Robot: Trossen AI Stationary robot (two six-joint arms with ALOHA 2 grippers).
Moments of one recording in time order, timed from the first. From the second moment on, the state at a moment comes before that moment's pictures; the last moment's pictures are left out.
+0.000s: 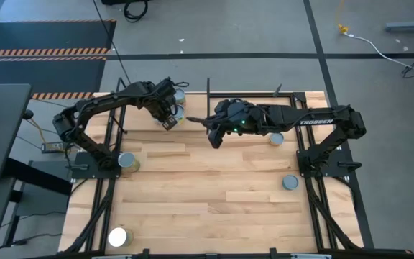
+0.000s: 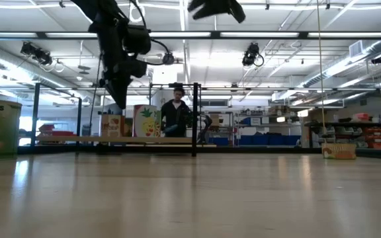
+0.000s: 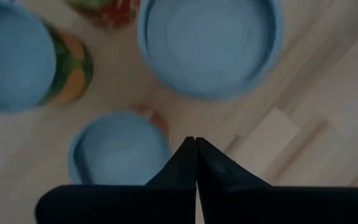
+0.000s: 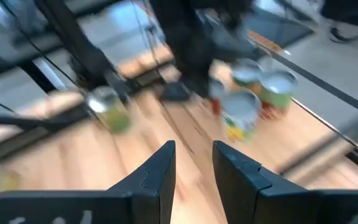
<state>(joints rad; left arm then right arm) 0.61 1.55 1.20 -0.94 0.00 -0.06 0.01 1.55 1.52 -0.48 0.34 0.41</state>
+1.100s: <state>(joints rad) 0.39 0.99 1.20 -0.84 0.23 -0.09 -0.45 1.37 0.77 -0.92 0.08 1.16</state>
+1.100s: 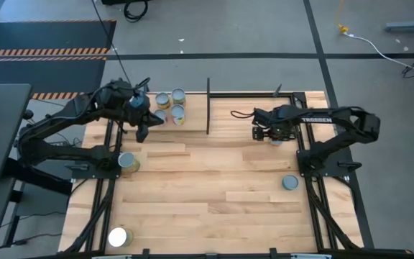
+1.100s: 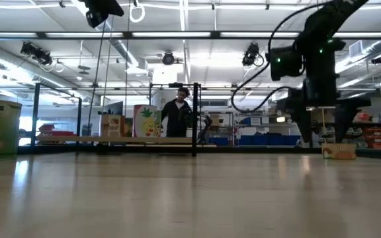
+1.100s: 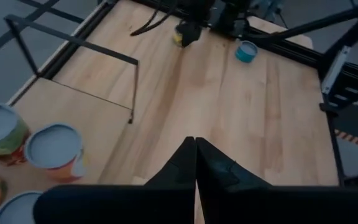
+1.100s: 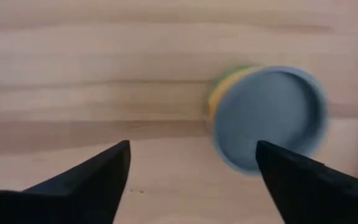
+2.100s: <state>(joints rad) 0.43 0.71 1.21 -0.76 0.15 -0.03 -0.46 1.46 0.92 -1.06 0.16 0.39</state>
